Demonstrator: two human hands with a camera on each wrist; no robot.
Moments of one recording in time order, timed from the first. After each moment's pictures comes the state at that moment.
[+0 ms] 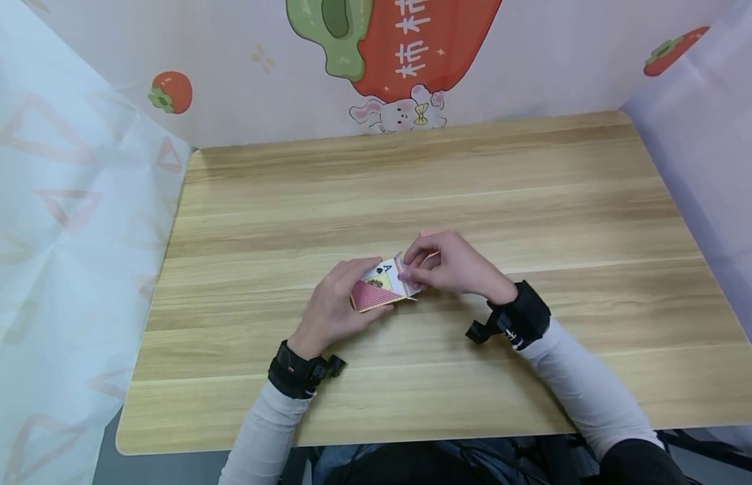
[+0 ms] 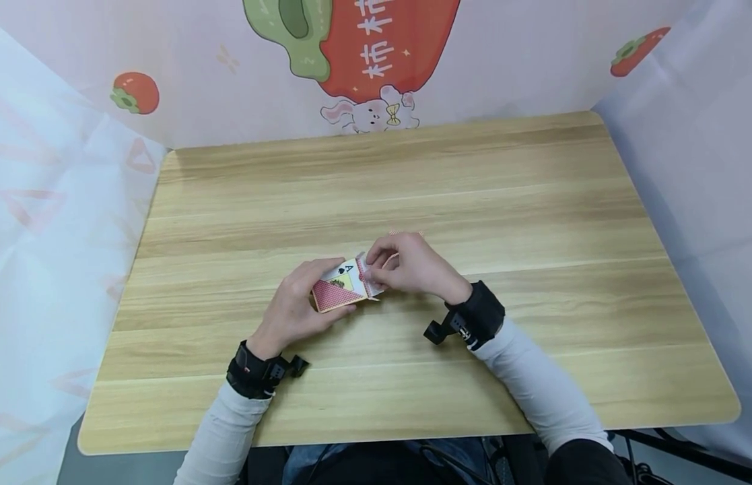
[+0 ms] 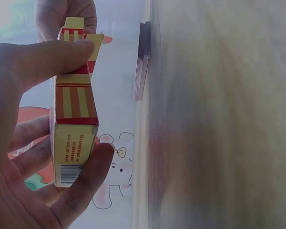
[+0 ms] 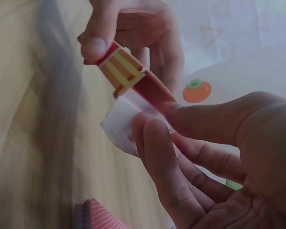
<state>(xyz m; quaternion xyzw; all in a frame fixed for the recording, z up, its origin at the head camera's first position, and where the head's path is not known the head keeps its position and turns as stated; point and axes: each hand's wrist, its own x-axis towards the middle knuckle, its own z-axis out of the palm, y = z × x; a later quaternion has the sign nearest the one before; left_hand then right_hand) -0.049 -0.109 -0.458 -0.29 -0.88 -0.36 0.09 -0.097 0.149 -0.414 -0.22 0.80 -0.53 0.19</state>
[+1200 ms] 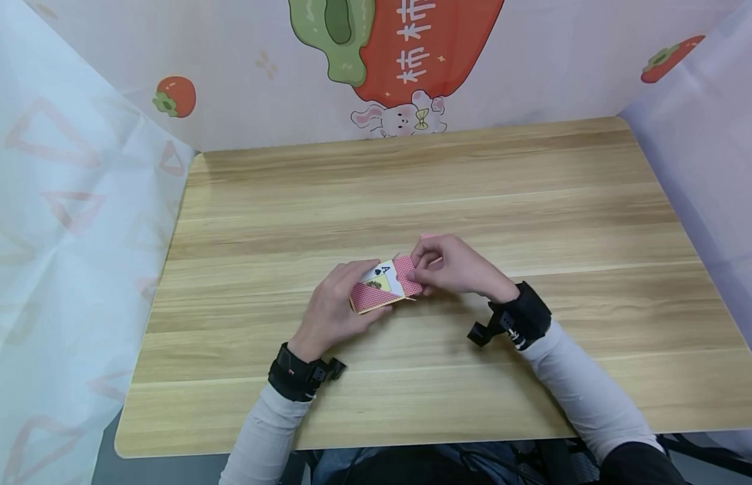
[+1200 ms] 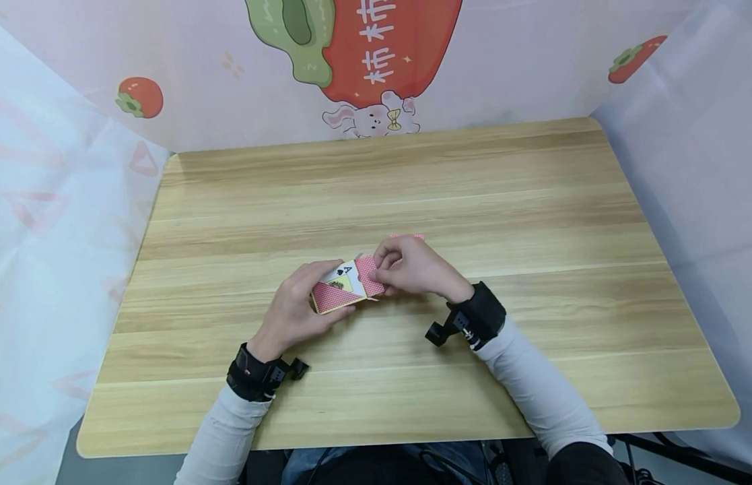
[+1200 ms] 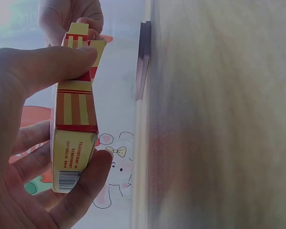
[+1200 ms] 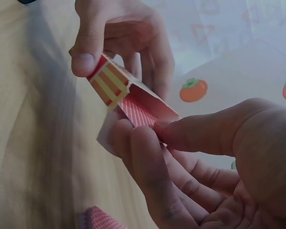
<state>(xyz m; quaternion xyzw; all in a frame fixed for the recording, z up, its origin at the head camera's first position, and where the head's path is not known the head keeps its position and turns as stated) -0.049 -0.110 -0.457 -0.28 -0.89 -0.35 0.10 -0.101 0.153 -0.414 -0.15 0.79 -0.53 0.28</state>
